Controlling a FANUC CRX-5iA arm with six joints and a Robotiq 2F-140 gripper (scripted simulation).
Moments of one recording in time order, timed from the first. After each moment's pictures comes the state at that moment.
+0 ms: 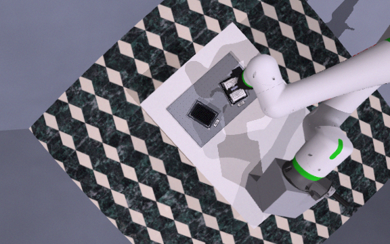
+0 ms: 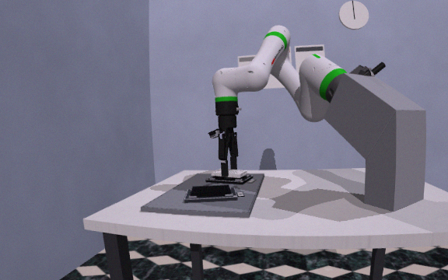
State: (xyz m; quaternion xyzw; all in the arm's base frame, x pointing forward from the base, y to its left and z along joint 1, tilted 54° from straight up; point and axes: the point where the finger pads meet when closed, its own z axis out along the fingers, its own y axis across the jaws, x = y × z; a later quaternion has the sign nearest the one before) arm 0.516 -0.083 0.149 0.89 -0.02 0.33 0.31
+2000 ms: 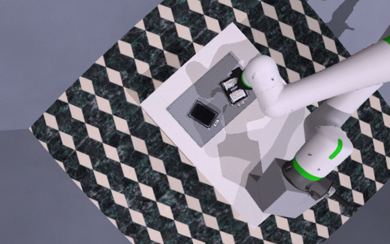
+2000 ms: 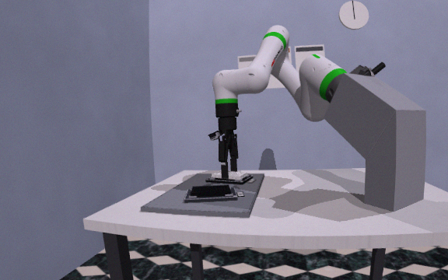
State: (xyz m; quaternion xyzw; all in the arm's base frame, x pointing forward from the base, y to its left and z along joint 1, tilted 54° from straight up) arm 0.520 -0.087 0.144 0.89 -0.02 0.33 0.31
